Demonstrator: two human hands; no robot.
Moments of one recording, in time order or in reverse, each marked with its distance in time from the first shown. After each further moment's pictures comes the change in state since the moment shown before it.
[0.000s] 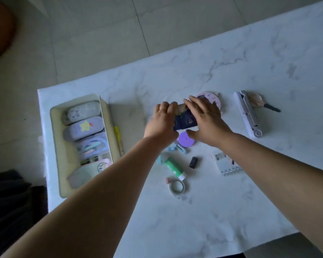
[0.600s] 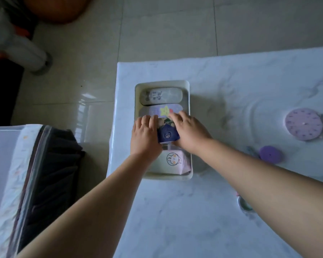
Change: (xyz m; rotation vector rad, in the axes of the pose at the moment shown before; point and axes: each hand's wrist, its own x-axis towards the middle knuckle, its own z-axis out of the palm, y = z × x) left_hand -0.135 -0.256 -0.060 0.137 0.234 -0.377; right_hand 0.096 -0.277 0.106 -0.099 -0.138 -0.328
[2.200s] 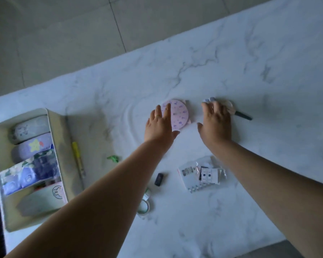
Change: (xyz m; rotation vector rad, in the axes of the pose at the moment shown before) left_hand 0.048 0.402 0.113 -0.037 -0.393 0.242; right_hand -0.222 0.363 -0.038 -0.089 0.297 0.760
